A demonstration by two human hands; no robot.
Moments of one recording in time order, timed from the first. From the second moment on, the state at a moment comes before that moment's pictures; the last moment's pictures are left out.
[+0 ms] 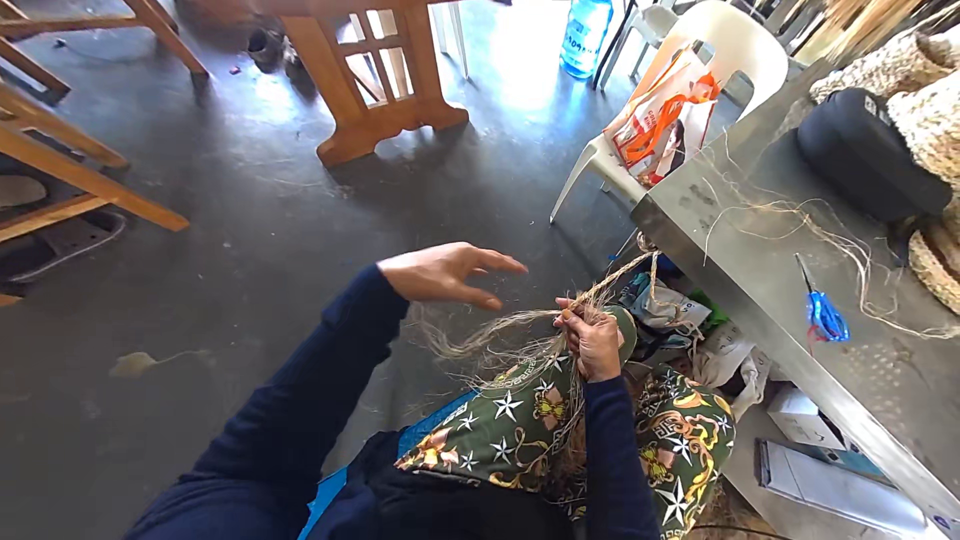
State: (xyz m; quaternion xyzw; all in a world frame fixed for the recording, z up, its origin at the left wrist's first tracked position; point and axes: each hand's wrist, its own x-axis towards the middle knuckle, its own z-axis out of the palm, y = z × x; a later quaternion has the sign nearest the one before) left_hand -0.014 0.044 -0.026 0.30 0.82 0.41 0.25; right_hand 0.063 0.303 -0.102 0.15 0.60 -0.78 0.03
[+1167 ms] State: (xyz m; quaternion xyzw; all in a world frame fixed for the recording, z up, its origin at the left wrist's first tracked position) left_hand -0.017 0.018 -0.128 0.05 0.86 0.40 0.33; right_hand 0.065 0.306 -0.098 0.15 0.60 -0.79 0.02
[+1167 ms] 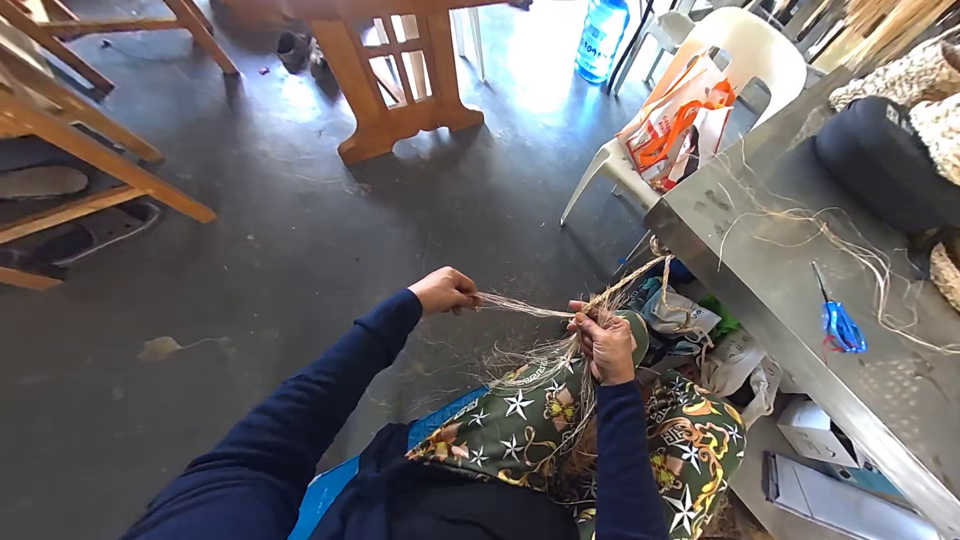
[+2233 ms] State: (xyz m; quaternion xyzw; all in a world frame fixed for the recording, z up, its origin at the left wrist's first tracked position) left_hand 0.000 0.074 -0.120 0.27 0.73 0.58 0.26; right_hand 0.064 0.304 -0.097 0.15 0.59 -0.79 0.03
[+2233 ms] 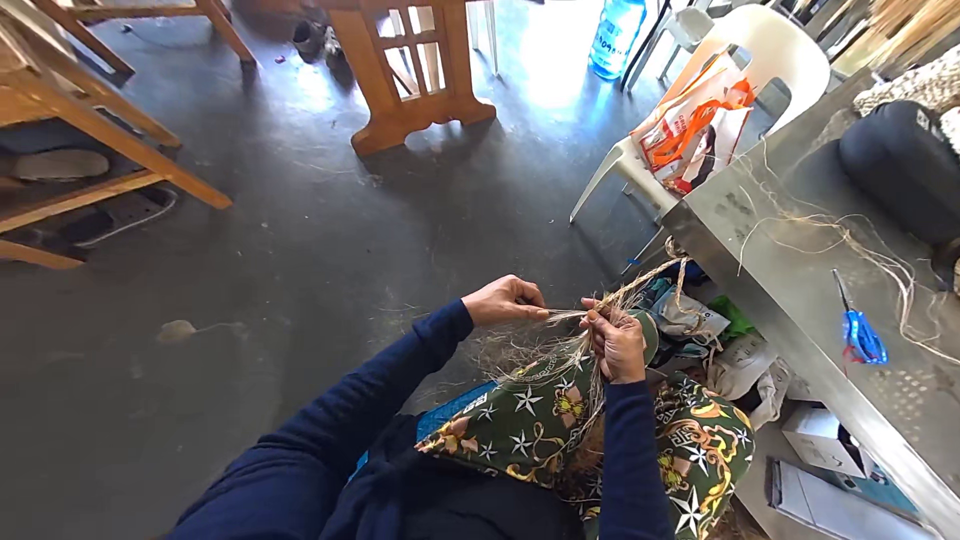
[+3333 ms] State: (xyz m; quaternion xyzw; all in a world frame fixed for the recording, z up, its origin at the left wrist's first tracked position) left_hand 0.043 -0.045 -0.173 0.06 0.62 0.75 0.20; right_hand 0.059 0.300 -0.100 0.15 0.61 -0.78 0.03
